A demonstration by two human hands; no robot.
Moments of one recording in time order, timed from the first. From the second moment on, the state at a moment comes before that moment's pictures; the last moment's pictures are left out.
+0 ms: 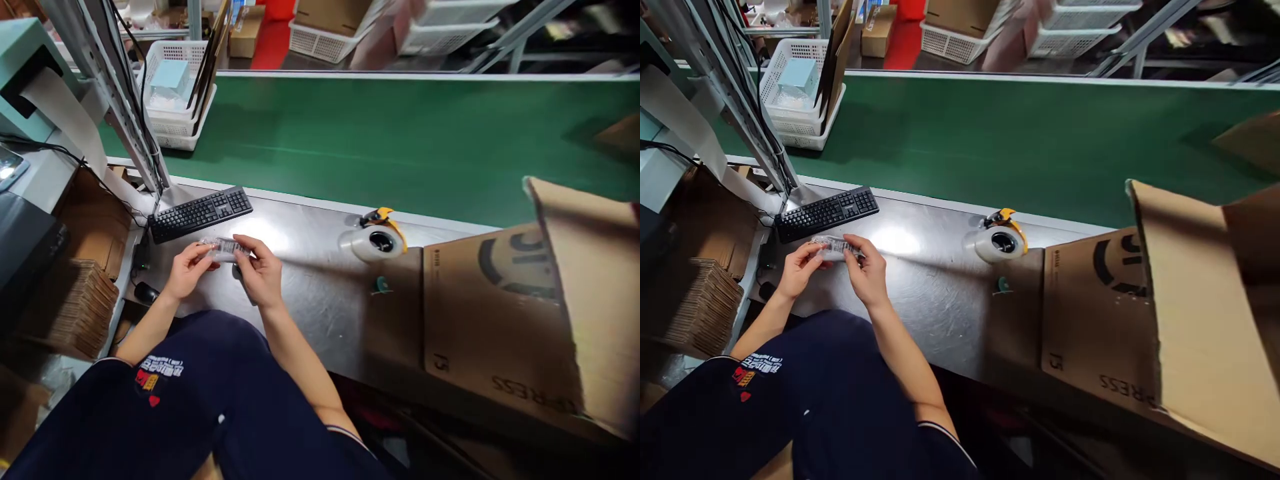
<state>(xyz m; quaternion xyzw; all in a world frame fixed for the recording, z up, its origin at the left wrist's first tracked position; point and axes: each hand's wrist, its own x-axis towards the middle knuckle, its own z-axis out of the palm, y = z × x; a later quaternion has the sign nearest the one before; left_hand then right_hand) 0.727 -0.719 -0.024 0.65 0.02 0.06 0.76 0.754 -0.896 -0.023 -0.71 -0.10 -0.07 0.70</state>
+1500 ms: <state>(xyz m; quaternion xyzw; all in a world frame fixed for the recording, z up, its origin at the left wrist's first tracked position) 0.707 -0.712 0.028 0.50 -0.01 -0.20 0.85 0.724 -0.917 0.022 -0.76 -0.29 -0.22 0.55</state>
